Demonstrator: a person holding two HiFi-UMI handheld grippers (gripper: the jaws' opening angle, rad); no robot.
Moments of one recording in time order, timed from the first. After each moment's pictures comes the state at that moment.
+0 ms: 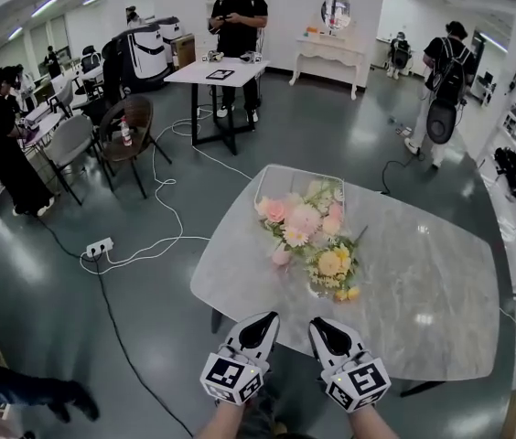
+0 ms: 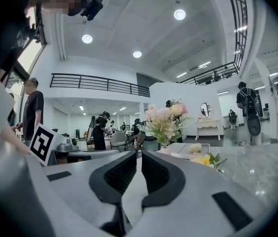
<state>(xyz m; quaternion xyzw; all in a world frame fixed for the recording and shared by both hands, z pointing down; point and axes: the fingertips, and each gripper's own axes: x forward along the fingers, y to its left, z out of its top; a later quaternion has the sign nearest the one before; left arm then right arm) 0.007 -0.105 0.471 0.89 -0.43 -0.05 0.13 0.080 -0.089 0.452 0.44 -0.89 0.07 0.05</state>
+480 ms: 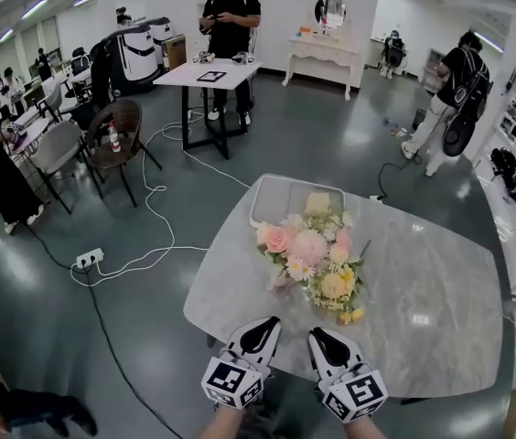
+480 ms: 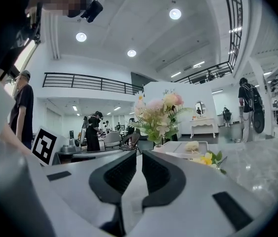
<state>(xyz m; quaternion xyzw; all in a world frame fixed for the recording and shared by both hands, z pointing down) 0.009 -0.167 0.490 0.90 -0.40 -0.04 0.13 0.075 -0.139 0.470 0.47 -0.88 0.09 0.04</state>
